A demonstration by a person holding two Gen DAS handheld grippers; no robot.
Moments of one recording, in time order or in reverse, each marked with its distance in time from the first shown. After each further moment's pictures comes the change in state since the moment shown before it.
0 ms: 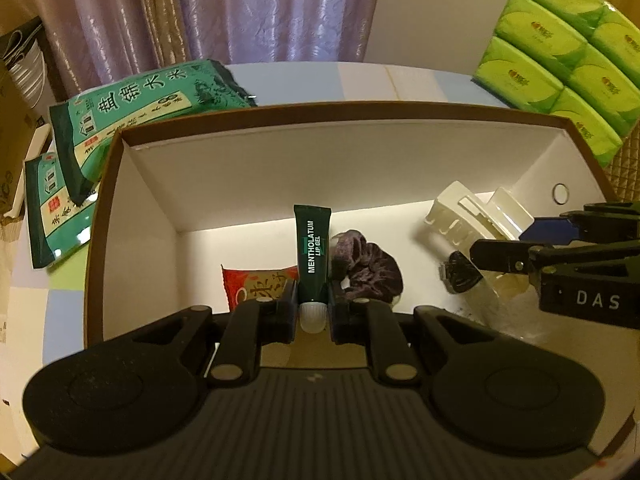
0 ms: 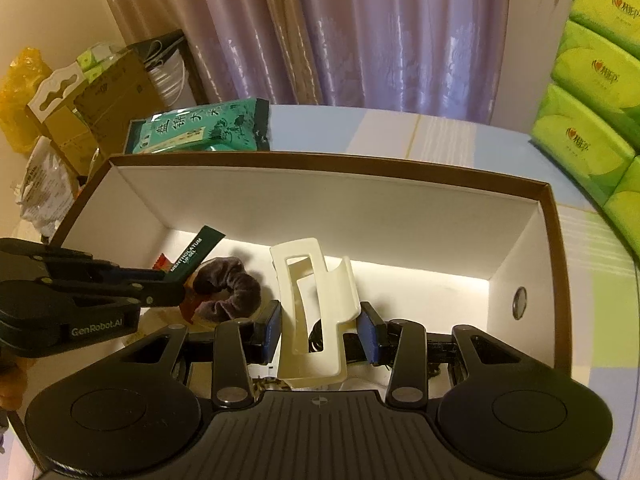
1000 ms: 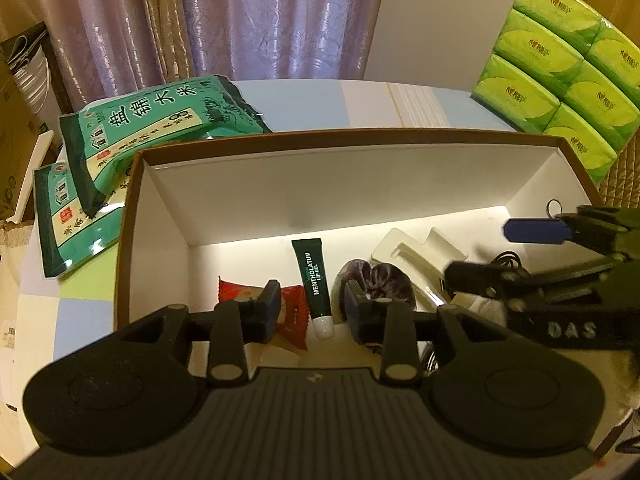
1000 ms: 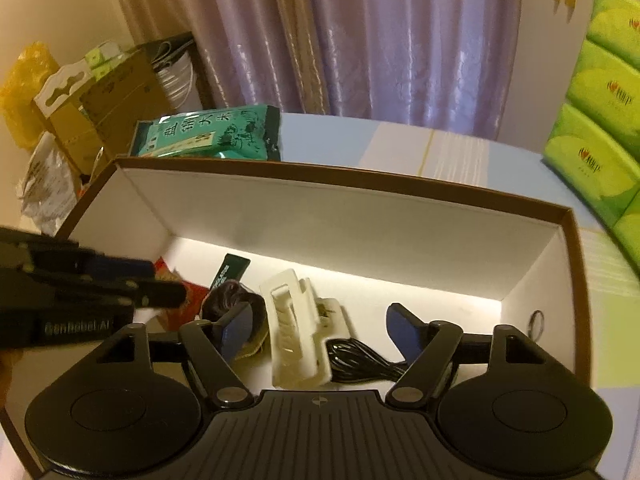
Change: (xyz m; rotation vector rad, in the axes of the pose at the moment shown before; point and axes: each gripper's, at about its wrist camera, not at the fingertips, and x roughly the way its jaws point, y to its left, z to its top) left arm -0.016 0.005 0.005 -0.062 -0.043 0.016; right arm 0.003 0.013 0.001 -0.058 -0.039 -0.003
